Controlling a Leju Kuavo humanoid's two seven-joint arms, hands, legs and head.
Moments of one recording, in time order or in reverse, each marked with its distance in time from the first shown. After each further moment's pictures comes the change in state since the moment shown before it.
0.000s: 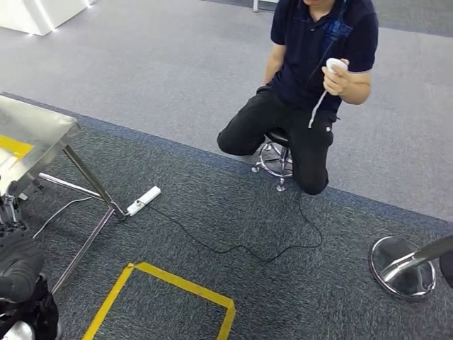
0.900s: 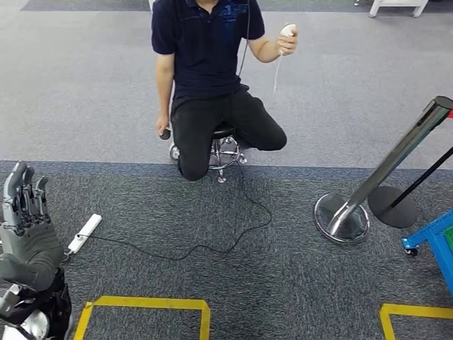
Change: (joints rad) left arm -0.029 0.036 -0.056 0.077 0.008 0.009 0.003; right arm 0.015 0.030 -0.077 -0.029 0.016 0.028 0.019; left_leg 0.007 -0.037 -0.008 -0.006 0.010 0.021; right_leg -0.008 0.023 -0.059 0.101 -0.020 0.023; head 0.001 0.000
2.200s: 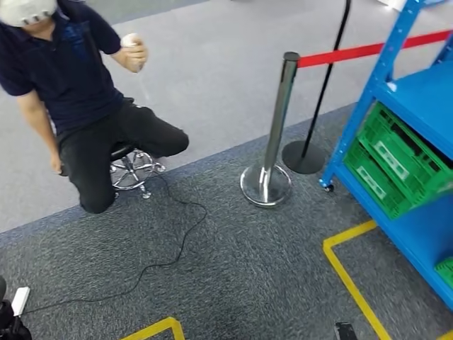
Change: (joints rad) left arm 0.141 -0.146 0.235 -0.180 0.025 -0.042 -0.068; right arm -0.081 -0.076 0.145 0.034 0.101 0.033 -0.100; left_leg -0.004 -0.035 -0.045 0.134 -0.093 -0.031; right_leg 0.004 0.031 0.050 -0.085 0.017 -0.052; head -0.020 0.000
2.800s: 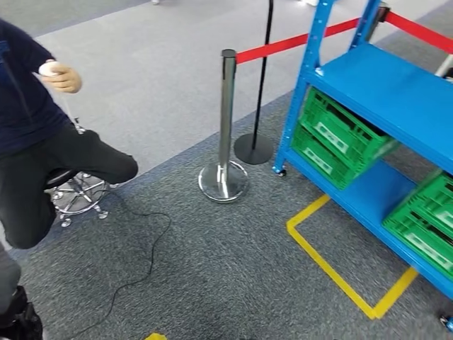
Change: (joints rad) left arm -0.057 0.043 -0.106 0.029 -0.041 0.032 0.070; right arm 0.055 0.022 -0.056 0.009 -0.075 -0.012 0.084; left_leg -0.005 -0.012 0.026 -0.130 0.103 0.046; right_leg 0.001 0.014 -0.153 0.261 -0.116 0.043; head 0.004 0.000
